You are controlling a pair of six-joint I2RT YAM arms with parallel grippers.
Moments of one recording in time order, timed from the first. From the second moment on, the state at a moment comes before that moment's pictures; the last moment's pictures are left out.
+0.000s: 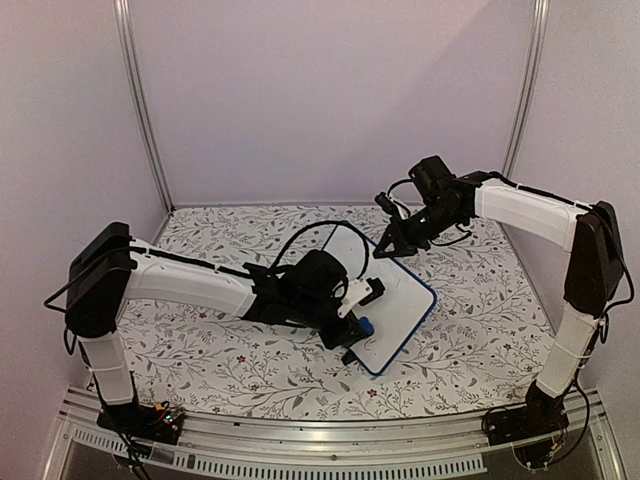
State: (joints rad) left arm -1.09 1.88 1.20 -0.12 0.12 0.00; right arm 0.56 1.81 1.53 -0.74 -0.53 0.23
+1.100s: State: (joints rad) left arm -1.08 1.87 1.08 -0.10 0.11 -0.07; right arm 0.56 1.81 1.53 -0.74 -0.53 0.22
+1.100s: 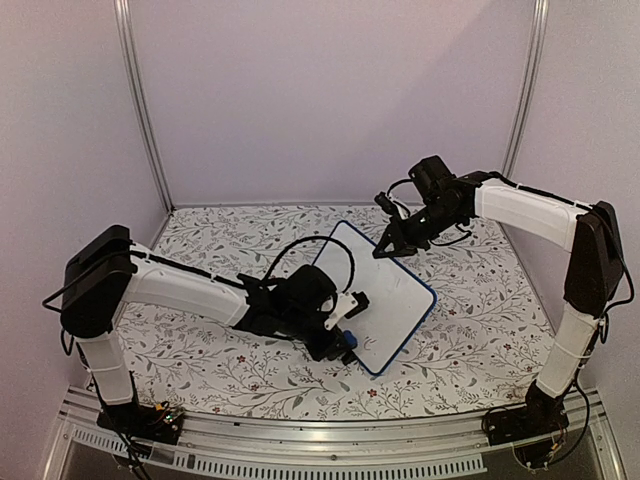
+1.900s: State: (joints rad) left arm -1.15 1.88 1.29 -0.25 0.06 -0.02; right arm 0.56 1.81 1.53 -0.74 -0.53 0.23
